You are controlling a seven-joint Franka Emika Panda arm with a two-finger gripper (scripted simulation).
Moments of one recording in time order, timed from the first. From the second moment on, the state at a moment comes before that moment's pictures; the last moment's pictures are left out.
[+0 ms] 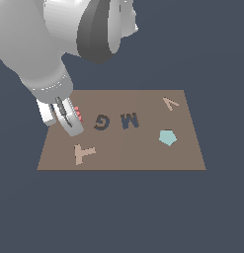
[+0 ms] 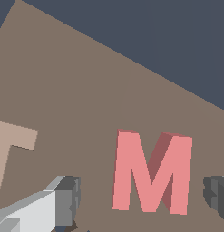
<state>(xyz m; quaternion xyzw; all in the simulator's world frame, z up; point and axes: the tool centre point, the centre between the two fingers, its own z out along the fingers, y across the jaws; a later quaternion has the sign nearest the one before) -0.015 -0.159 0.057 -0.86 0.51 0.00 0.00</state>
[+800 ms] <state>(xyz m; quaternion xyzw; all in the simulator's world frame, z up) -0.021 -0.167 0.036 -0.84 0.54 0.00 0.00</state>
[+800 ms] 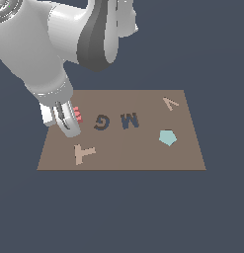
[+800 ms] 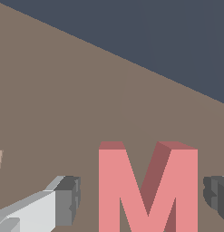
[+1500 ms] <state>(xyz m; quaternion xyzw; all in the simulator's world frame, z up) -0.021 -0.167 0.031 -0.84 0.54 0.00 0.00</state>
